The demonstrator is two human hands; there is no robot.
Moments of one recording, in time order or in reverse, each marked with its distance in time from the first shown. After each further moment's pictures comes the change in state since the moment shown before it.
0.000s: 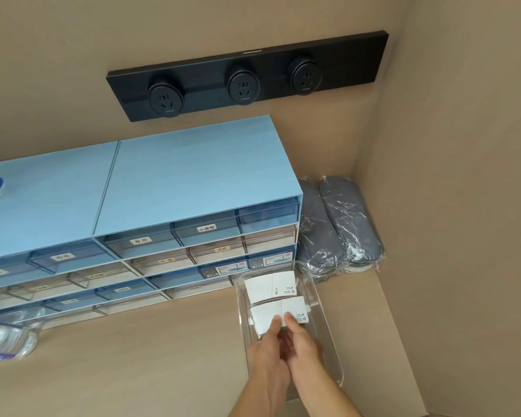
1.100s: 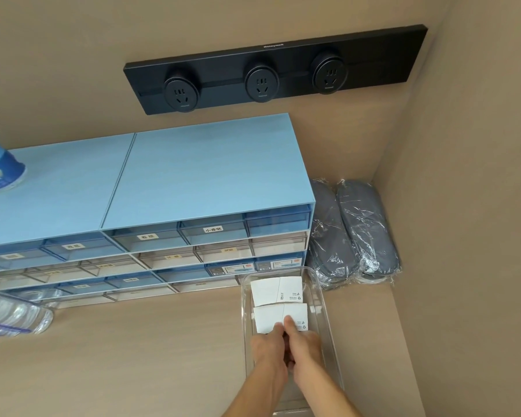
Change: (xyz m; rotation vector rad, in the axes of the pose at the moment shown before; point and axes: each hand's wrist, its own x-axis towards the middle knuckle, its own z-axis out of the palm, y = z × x) left_hand 0.027 0.004 0.013 0.383 0.135 0.096; right_hand 0.019 -0.007 0.001 -0.583 0.110 -0.190
